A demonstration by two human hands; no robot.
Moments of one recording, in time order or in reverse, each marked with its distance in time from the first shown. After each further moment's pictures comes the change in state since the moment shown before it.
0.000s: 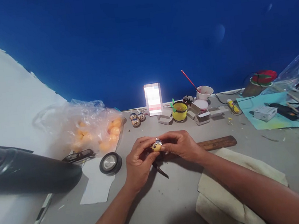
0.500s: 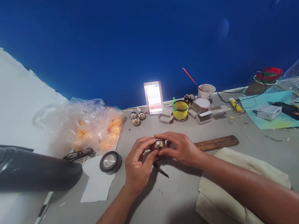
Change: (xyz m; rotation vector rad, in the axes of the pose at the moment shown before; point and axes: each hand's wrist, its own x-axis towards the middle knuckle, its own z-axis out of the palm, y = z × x) left_hand -0.004 -0.001 0.000 0.113 -0.017 0.171; right_hand 0.000 0.015 -0.003 -0.441 -0.003 -0.409
